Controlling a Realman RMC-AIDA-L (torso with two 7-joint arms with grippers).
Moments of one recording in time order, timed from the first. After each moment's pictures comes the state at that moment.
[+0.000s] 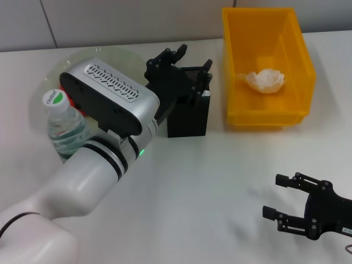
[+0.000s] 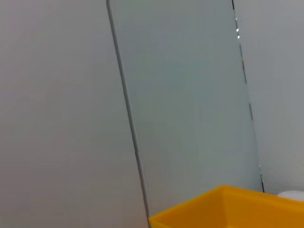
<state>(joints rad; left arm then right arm) -0.48 -2.08 2.45 0.94 2.21 -0.54 -2.65 0.19 2.06 -0.61 -0.43 -1.91 -1.60 0.85</state>
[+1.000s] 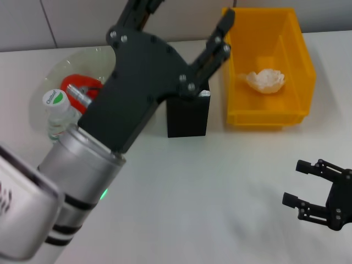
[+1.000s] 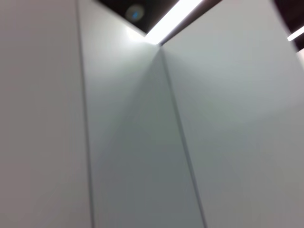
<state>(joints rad) -0.15 -1.96 2.51 1.27 2.72 -0.99 -2.88 0.17 2.04 -0.52 -0.47 -1.90 -1.71 0.85</state>
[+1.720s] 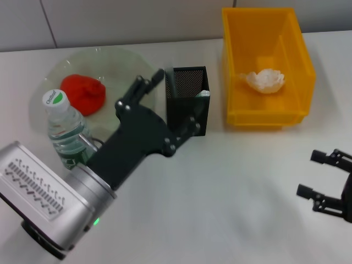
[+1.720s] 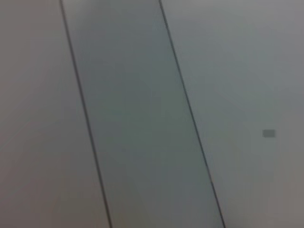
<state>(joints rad) -0.20 -1.96 2.55 0.99 2.67 -0.90 -2.88 0.16 2.04 -0.47 -0.55 -1.90 -1.77 0.85</state>
